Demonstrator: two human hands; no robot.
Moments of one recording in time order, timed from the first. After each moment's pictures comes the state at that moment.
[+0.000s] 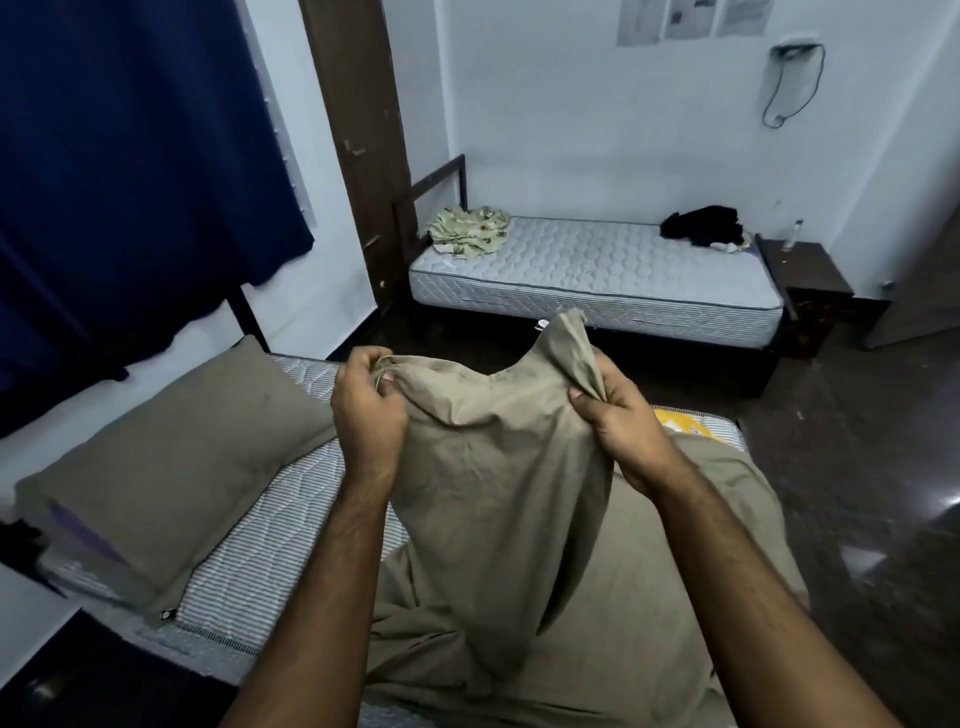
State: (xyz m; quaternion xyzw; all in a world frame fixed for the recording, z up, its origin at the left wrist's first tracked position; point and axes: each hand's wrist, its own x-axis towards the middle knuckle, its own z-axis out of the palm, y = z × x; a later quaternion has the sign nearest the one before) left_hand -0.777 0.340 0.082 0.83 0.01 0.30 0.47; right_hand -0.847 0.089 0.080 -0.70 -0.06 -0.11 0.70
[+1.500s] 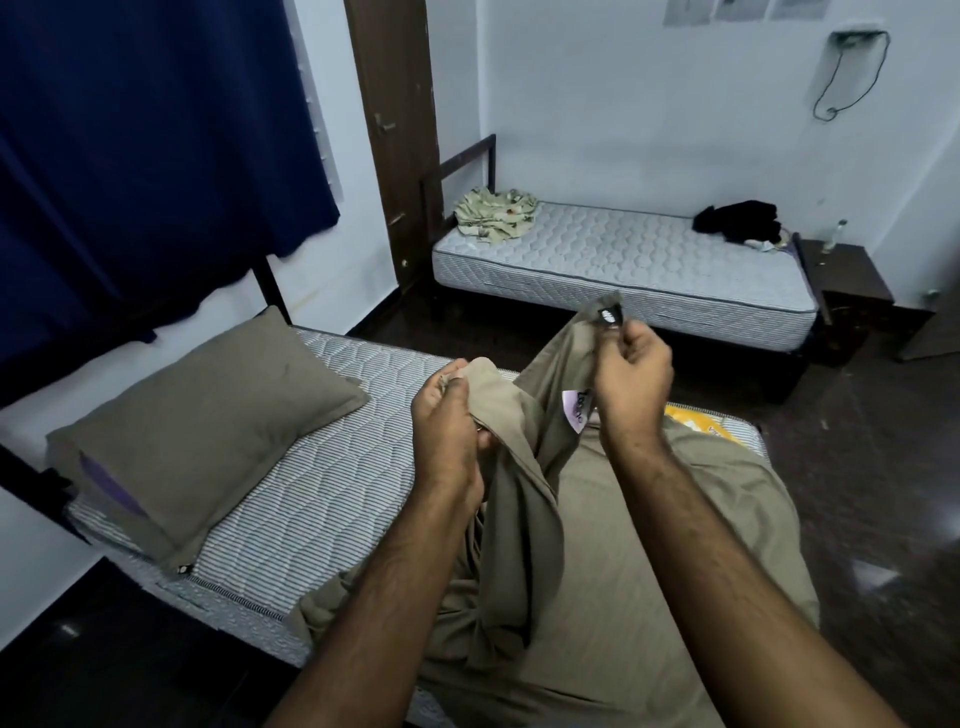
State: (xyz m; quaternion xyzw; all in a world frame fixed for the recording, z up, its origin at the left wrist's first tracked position) left_hand -0.839 0.280 0.090 0.52 0.14 0.03 0.84; right_hand -0.807 0.119 0.086 -0.71 0.15 -0.35 0.60
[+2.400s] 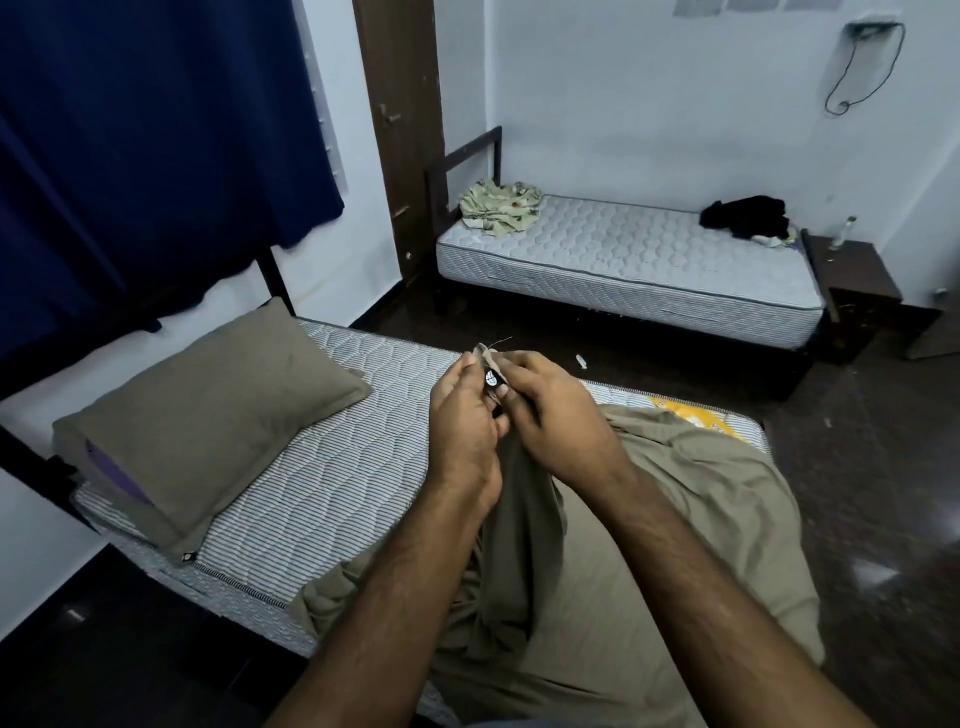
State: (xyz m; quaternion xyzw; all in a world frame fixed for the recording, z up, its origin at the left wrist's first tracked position) left_hand -0.852 0.271 0.103 0.47 0.09 -0.01 0.88; right_hand -0.839 0.161 0.079 -0.90 -0.19 -0.18 0.34
